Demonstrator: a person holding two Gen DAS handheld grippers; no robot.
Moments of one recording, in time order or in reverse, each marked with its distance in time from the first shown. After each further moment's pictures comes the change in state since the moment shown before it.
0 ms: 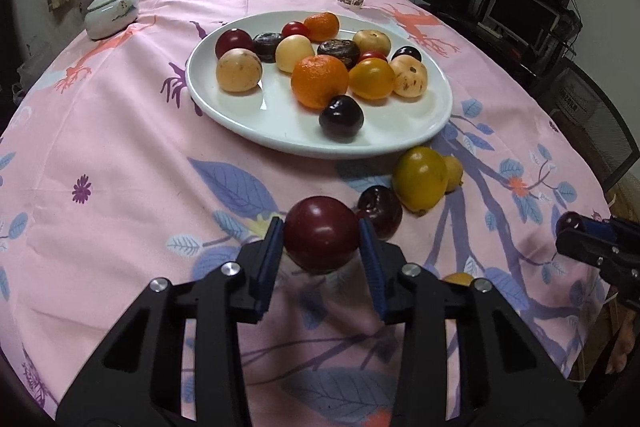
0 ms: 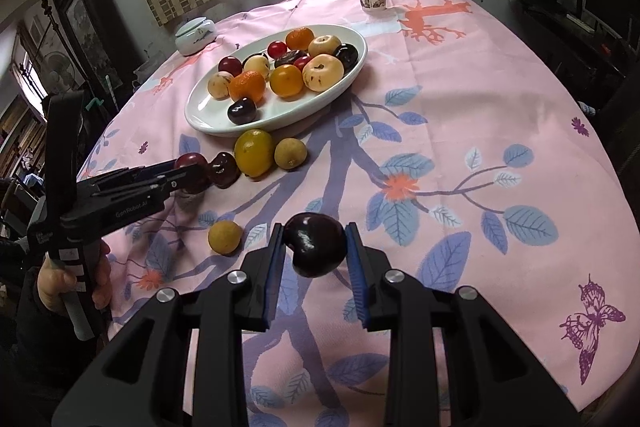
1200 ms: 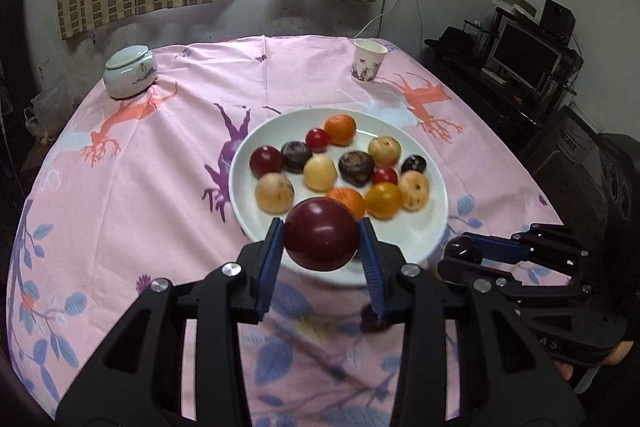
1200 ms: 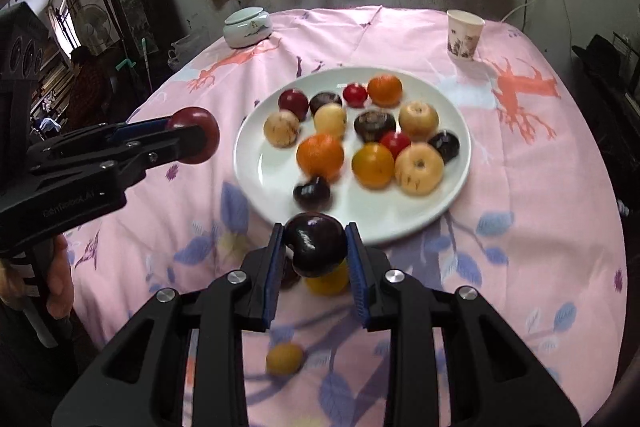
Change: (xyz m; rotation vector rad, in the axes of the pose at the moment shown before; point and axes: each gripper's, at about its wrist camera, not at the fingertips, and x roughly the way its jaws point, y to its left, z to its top) left arm -0.046 0.024 0.104 -0.009 -0.100 0.045; right arm 0.055 0.072 0.111 -0.219 0.024 0.059
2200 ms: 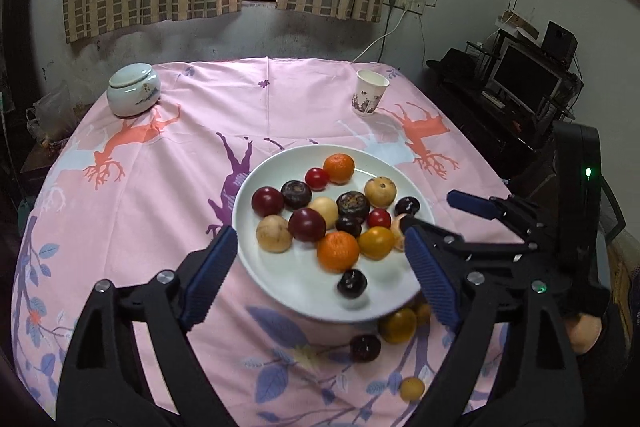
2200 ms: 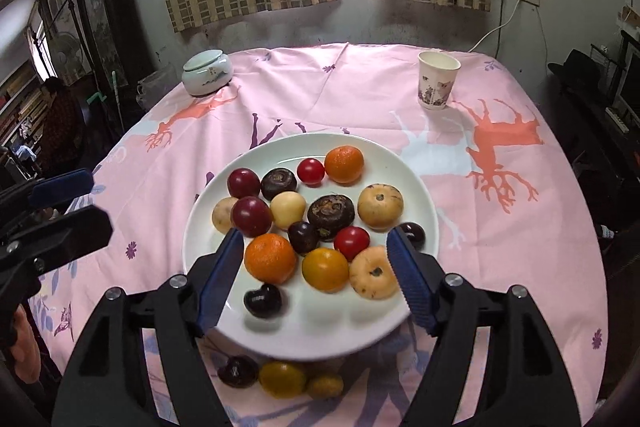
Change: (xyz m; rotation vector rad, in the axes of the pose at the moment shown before) left arm -0.037 -0.003 0.015 -0.032 -0.064 -0.016; right arm 0.004 -0.028 0.047 0.047 -0.091 -0.098
